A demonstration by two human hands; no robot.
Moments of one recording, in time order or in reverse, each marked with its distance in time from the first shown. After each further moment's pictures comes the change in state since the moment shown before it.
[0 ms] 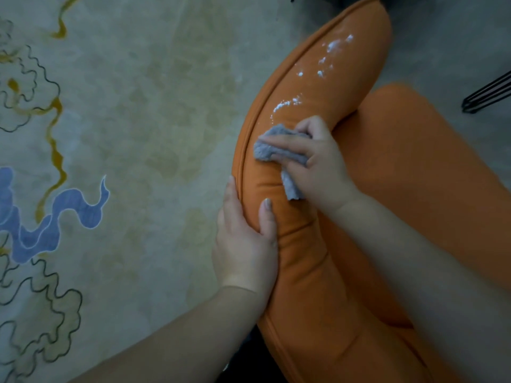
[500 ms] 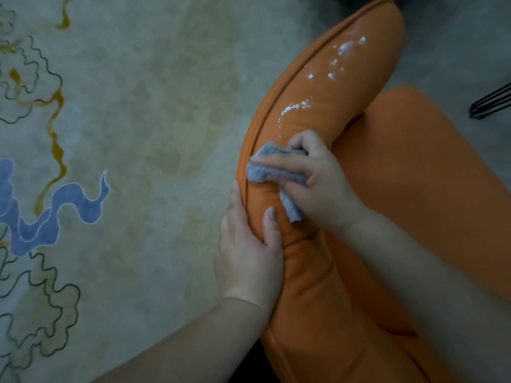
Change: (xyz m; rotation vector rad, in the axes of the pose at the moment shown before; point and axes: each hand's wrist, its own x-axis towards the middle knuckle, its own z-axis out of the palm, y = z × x) left_hand 0.001 0.001 -0.001 0.011 0.009 0.018; right_hand -0.006 -0.005 0.003 -0.005 -0.131 -0.097
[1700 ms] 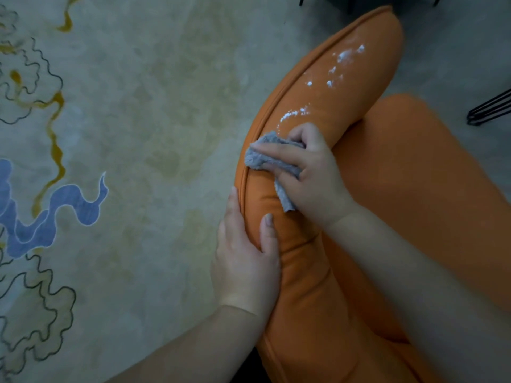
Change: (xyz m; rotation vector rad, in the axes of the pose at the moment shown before) left_hand -0.001 -0.003 0.001 -0.006 0.022 0.005; right_hand 0.017 0.008 0.006 -0.094 0.107 -0.032
